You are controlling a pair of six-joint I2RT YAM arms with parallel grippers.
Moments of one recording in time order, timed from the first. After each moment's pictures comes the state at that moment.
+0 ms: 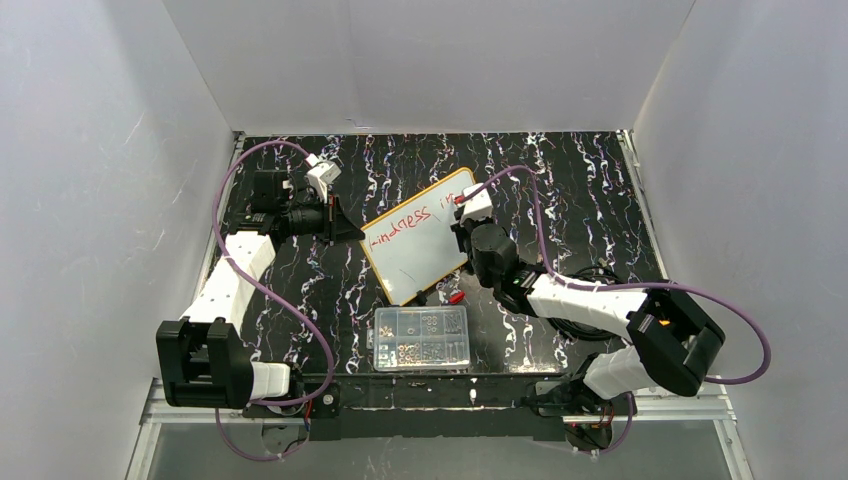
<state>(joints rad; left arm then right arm) -0.05 1.30 1.01 -0.50 0.94 0.08 0.90 1.39 0.71 0.52 0.59 -0.04</state>
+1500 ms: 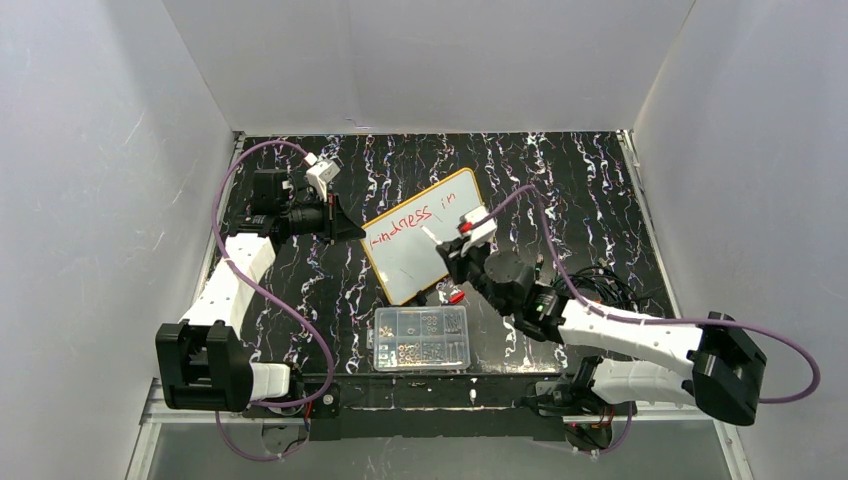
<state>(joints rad) -0.05 1.29 0.99 -0.46 0.93 0.04 1.05 1.11 0.64 0.34 0.42 0.12</state>
